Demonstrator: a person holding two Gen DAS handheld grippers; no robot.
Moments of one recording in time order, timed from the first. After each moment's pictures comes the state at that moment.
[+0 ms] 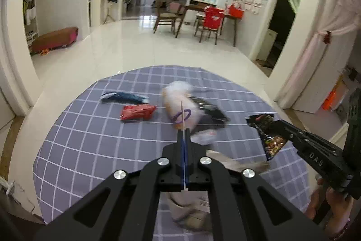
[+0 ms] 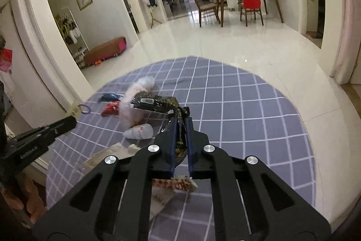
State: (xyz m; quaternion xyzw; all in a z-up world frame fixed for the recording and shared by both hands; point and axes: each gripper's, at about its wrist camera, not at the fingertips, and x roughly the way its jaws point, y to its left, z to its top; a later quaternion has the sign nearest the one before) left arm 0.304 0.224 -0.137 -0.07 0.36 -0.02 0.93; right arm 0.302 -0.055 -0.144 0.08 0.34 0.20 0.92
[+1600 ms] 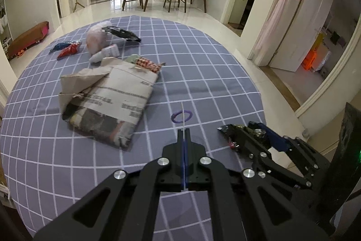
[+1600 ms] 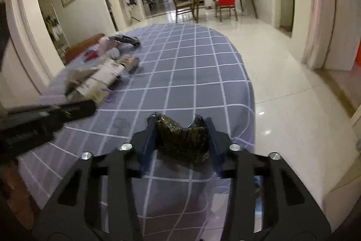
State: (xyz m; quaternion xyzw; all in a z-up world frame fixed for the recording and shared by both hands) left arm 0.214 0.081 -0.199 -0.03 0.44 -0.10 0.89; right arm 0.159 -0.138 -0.221 0.07 0.35 0.13 0.92
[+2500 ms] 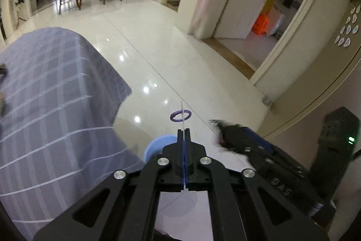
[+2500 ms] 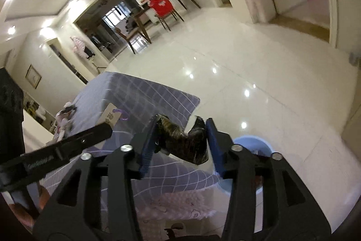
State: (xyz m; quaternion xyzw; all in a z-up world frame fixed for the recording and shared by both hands) left arm 0.235 -0.147 -0.231 0.02 0.47 -0.28 0.84; right arm 0.122 -0.388 -0.268 0.31 0.34 0.01 0.89
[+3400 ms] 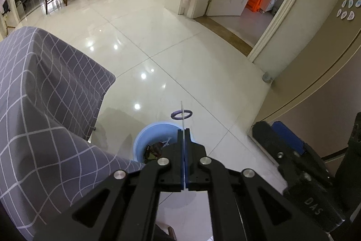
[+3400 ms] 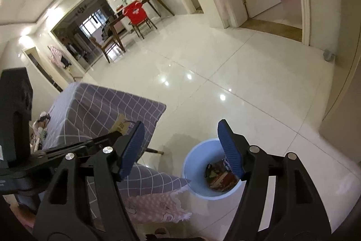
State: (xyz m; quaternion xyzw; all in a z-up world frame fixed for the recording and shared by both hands) left arm 0.230 -0.213 -0.275 0.07 0.51 -0.29 0.81; right arm 0.076 -0.427 -0.264 0.29 0.31 -0.09 0.90
